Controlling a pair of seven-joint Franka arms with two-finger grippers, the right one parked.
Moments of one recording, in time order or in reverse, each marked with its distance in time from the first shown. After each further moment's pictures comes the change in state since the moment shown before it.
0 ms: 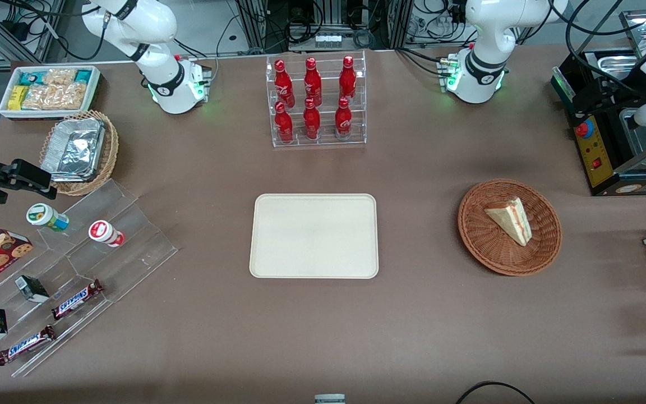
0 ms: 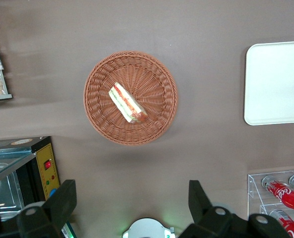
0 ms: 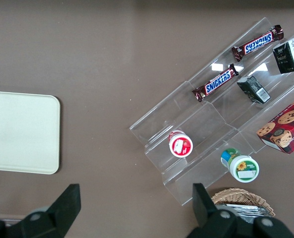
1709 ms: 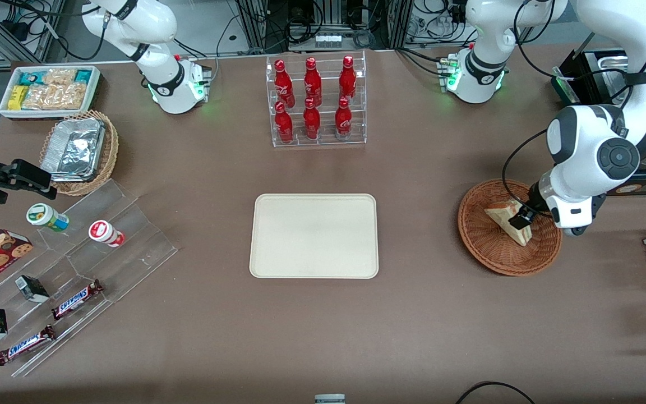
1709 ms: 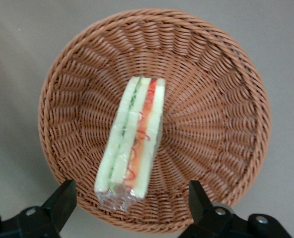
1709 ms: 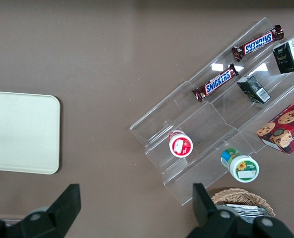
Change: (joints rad) arm 0.037 0.218 0.022 -0.686 0.026 0.839 -0.925
